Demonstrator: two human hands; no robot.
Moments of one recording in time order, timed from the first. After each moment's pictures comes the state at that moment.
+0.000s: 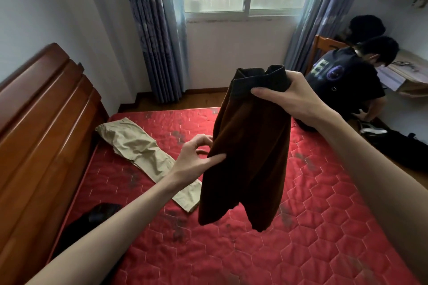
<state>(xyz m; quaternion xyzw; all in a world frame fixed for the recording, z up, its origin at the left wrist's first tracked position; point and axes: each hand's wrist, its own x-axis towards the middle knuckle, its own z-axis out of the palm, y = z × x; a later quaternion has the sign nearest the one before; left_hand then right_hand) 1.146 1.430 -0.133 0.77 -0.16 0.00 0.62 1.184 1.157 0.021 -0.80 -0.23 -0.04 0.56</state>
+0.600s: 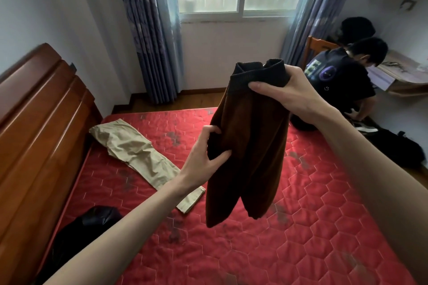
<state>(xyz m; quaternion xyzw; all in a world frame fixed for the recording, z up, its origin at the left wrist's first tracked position) 1.135 1.399 -0.122 0.76 -0.21 0.05 0.61 1.178 1.157 0.033 -0.80 -0.21 -0.07 0.57</state>
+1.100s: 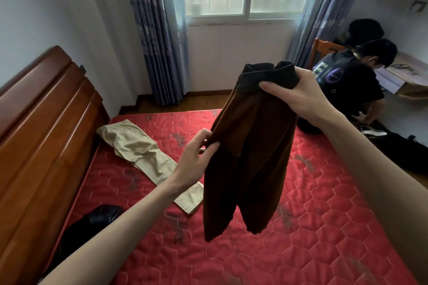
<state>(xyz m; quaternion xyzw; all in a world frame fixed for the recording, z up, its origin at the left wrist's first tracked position) 1.139 1.424 -0.119 0.75 -0.21 0.05 0.62 1.184 1.152 0.025 -0.79 -0.19 -0.11 0.58</state>
